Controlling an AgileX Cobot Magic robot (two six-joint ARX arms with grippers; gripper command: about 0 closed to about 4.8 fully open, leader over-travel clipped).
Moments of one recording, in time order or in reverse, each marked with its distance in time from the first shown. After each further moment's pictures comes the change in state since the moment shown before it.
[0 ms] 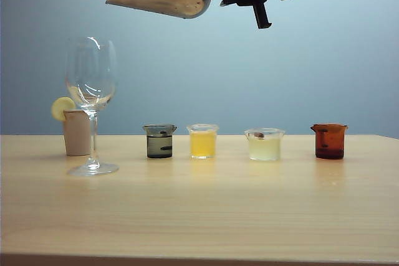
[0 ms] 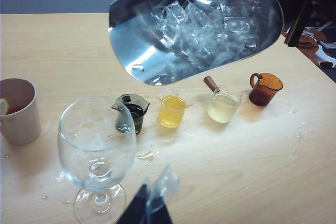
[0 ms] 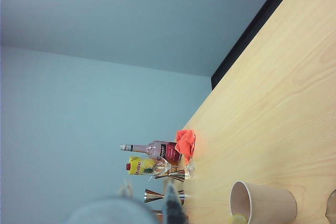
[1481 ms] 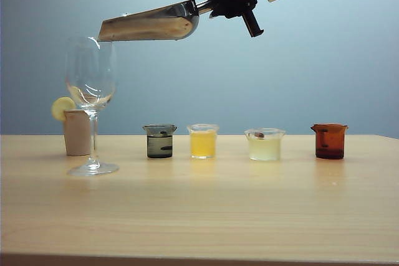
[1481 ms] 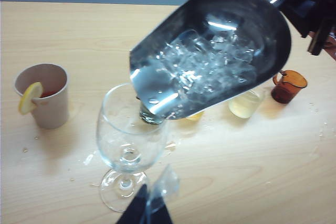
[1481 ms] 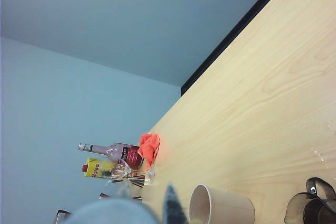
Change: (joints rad) left arm 0.123 -0.023 0.000 -0.061 0.060 0.024; right arm 0.085 0.031 0.000 -0.027 0.143 -0.150
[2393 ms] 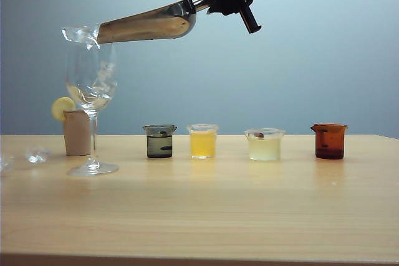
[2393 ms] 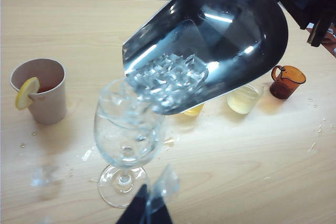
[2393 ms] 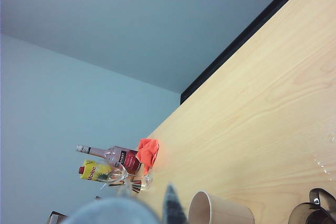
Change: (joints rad) left arm 0.000 0.000 0.000 -0.014 0.005 0.000; right arm 0.020 0.000 0.001 0.023 0.041 -0.051
